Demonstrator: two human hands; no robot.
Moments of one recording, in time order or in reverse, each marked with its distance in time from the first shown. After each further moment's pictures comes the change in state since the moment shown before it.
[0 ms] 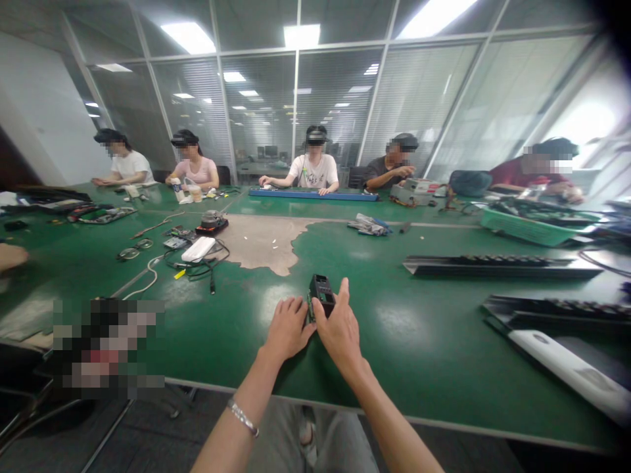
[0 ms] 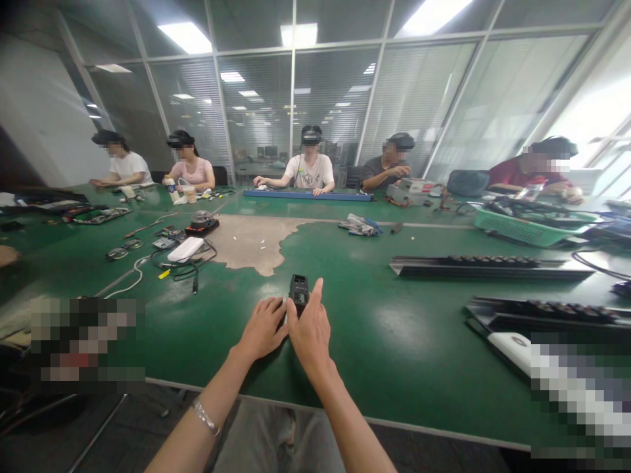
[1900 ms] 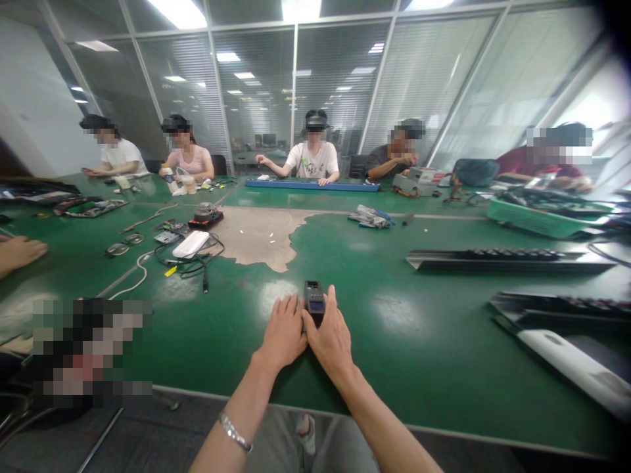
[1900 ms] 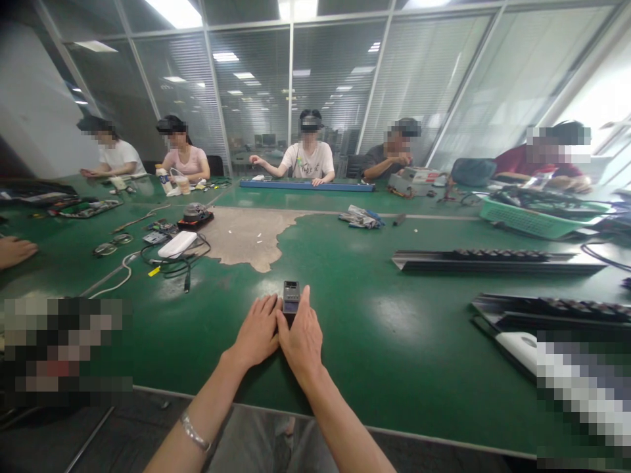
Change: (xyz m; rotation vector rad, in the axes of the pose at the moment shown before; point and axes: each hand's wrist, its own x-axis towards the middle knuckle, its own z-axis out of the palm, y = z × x) left_hand 0.002 0.002 0.003 0.099 -0.098 -0.030; right_hand -0.015 0.029 0.036 -0.030 -0.024 -0.119
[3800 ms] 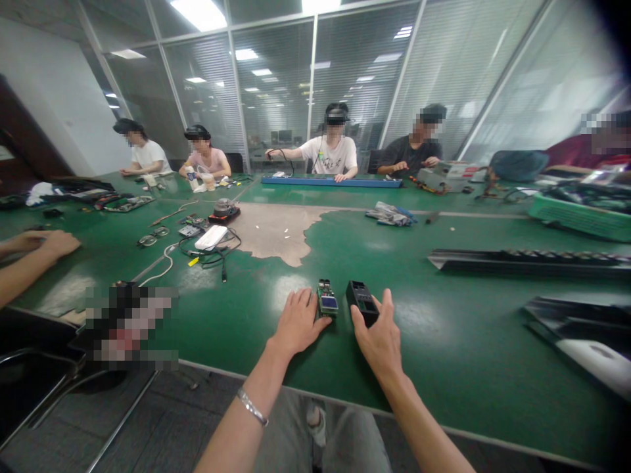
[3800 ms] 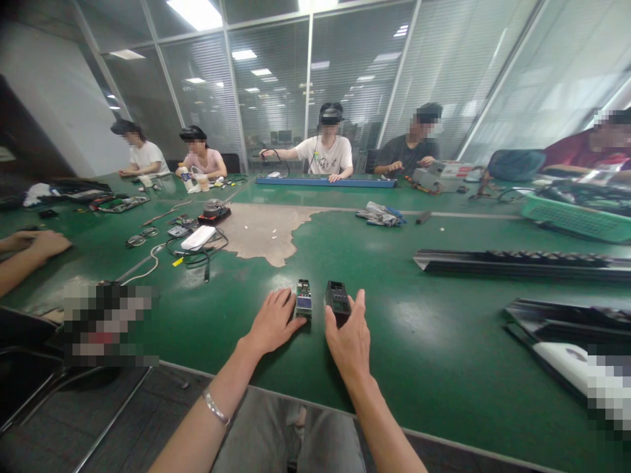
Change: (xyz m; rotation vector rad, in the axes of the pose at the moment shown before) left_hand -0.004 -0.002 -0.001 -0.030 0.113 0.027; right_hand 0.000 0.041 -0.047 0.086 0.055 0.245
